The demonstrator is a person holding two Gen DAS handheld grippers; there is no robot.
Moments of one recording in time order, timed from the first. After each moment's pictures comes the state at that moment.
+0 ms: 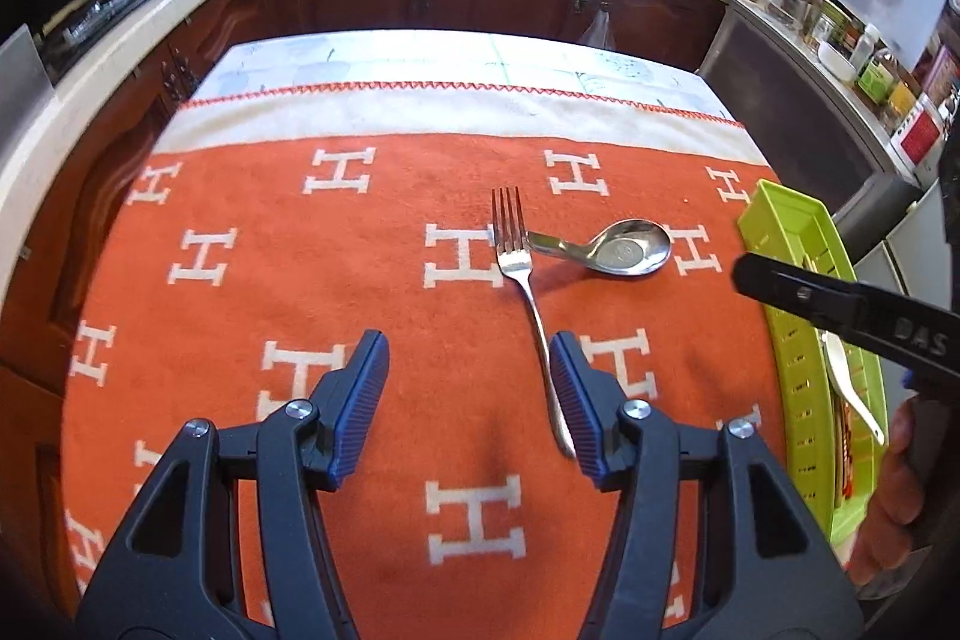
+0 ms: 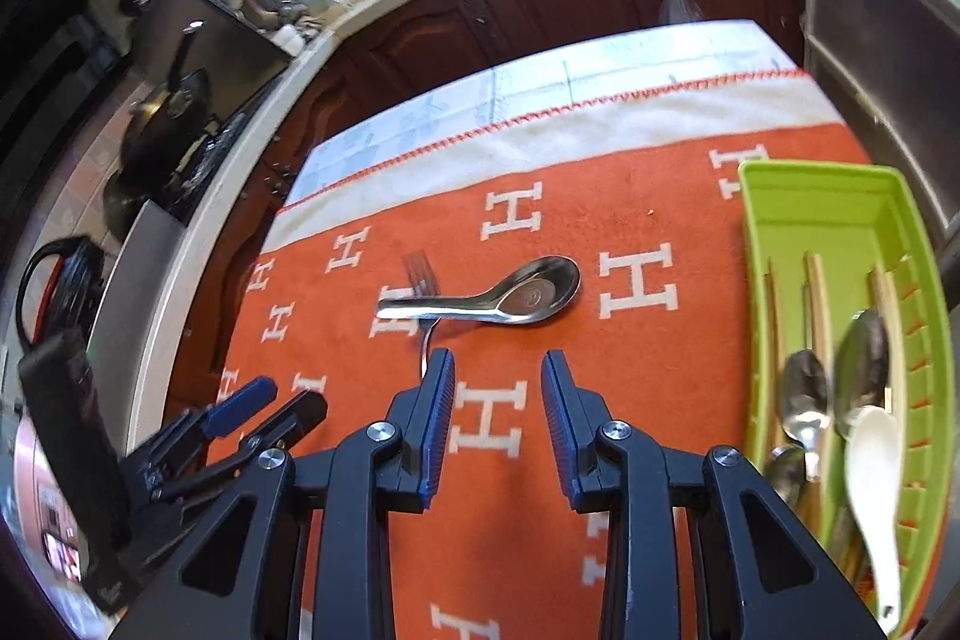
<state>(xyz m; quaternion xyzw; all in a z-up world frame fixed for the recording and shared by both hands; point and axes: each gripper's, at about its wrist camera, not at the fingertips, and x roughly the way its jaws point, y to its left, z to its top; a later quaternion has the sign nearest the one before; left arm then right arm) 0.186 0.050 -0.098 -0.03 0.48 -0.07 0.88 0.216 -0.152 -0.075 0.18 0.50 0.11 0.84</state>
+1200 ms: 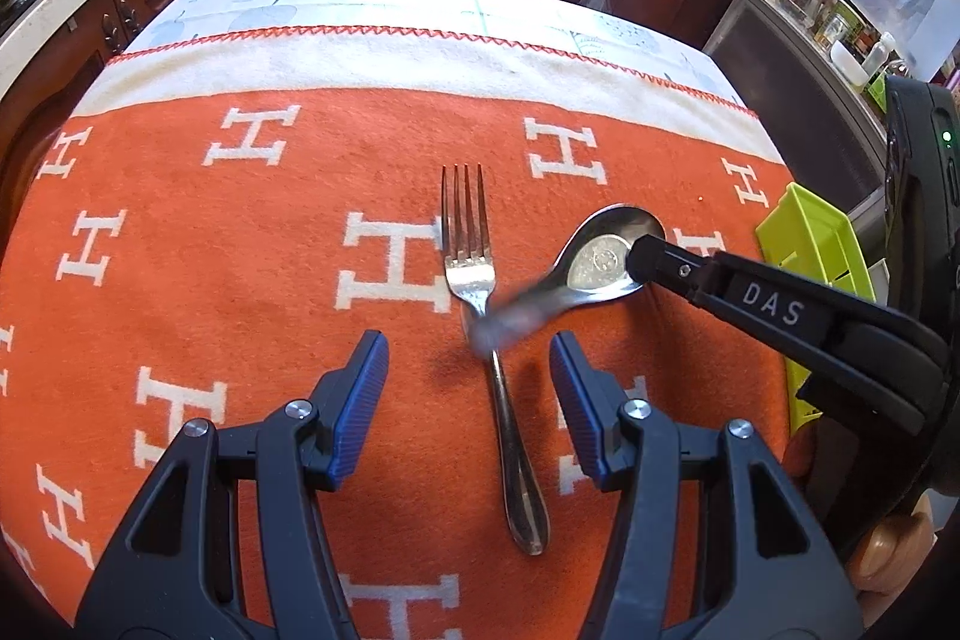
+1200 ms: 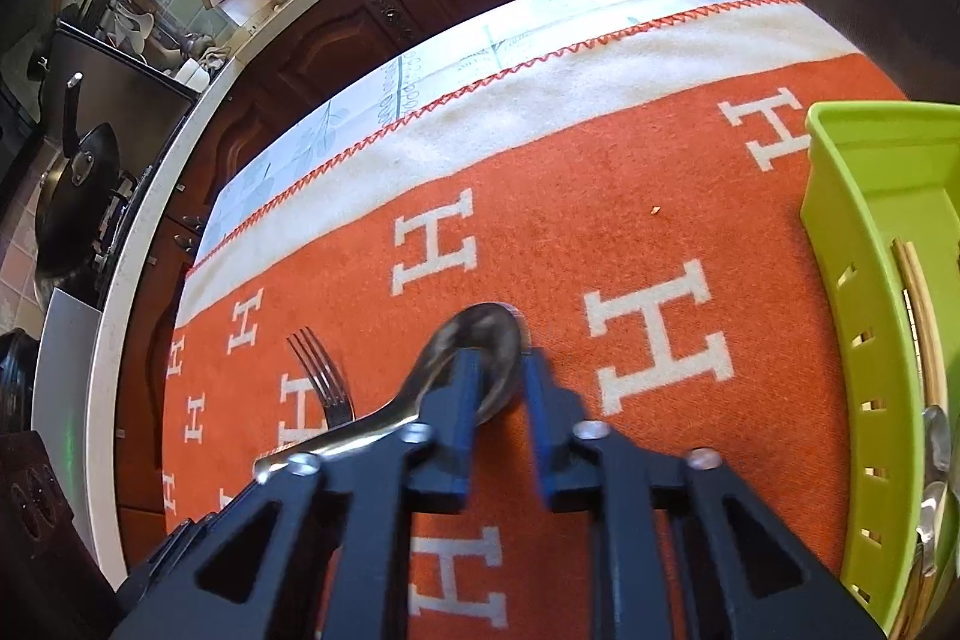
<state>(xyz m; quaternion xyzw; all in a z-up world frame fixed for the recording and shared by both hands) 0.237 0.018 -0.153 -0.06 0.51 -0.08 0.86 0.306 -0.133 -0.173 0.22 0.51 0.03 0.83</state>
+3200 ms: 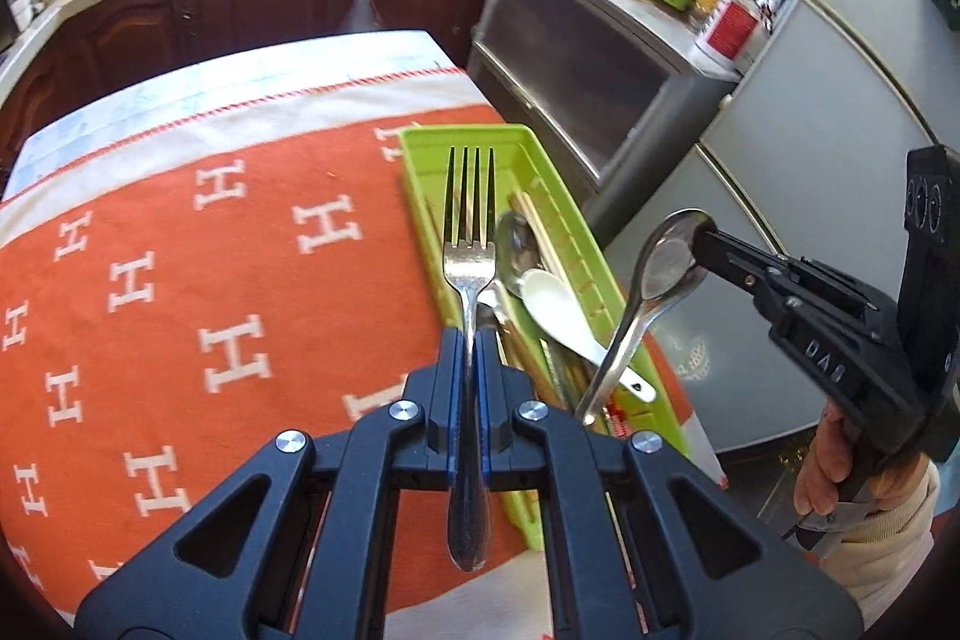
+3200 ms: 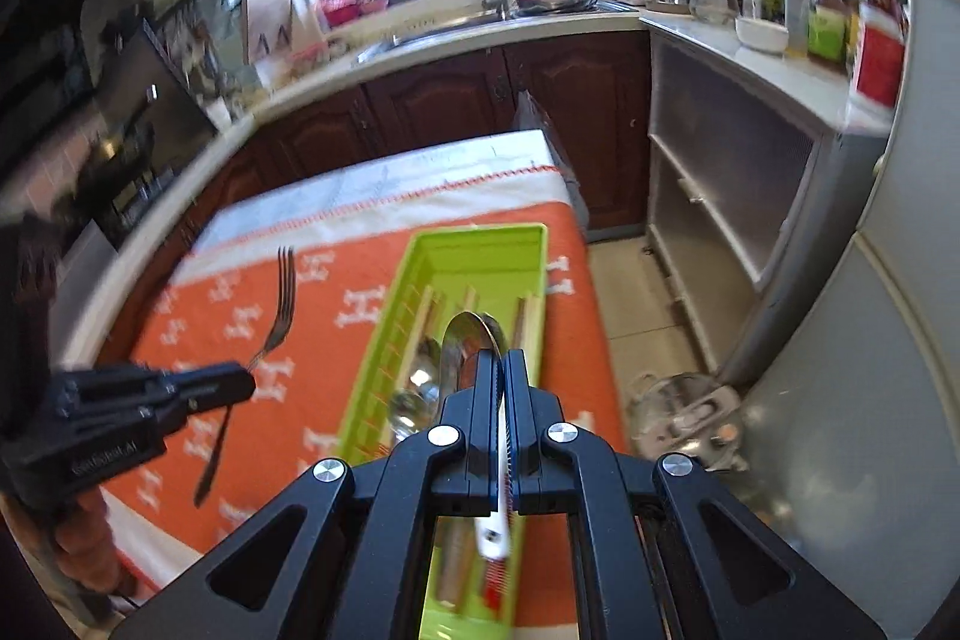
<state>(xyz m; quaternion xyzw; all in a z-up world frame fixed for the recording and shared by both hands) 0.115 -0.151 -0.043 0.02 0.48 -0.27 0.83 -0.015 -0.392 0.010 0.09 0.40 -0.01 0.91</state>
